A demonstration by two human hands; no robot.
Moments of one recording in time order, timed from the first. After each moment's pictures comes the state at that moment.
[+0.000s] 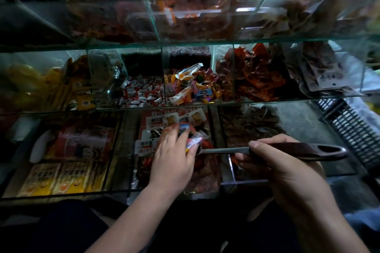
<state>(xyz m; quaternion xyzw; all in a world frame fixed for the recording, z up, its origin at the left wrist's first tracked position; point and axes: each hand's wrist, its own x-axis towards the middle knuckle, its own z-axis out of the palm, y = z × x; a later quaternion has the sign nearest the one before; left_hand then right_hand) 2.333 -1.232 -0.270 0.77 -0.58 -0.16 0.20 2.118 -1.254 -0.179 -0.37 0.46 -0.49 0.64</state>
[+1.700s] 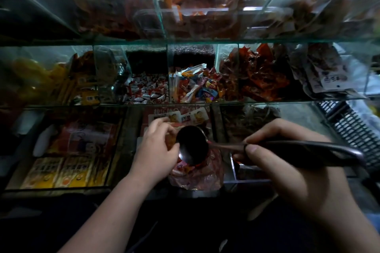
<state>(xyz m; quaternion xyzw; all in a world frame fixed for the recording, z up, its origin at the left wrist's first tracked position) 2.371 -1.221 -0.240 0.76 -0.54 -0.18 0.32 2.115 -1.247 -0.129 -0.78 0.38 -0.38 0.33</state>
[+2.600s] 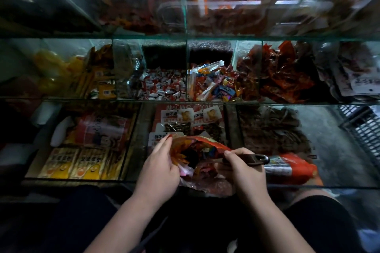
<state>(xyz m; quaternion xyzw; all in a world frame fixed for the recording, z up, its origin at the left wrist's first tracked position) 2.381 -1.180 -0.272 0.80 -0.45 -0.25 0.30 2.193 -1.268 -0.291 -0.39 0.57 -0.39 0.61</state>
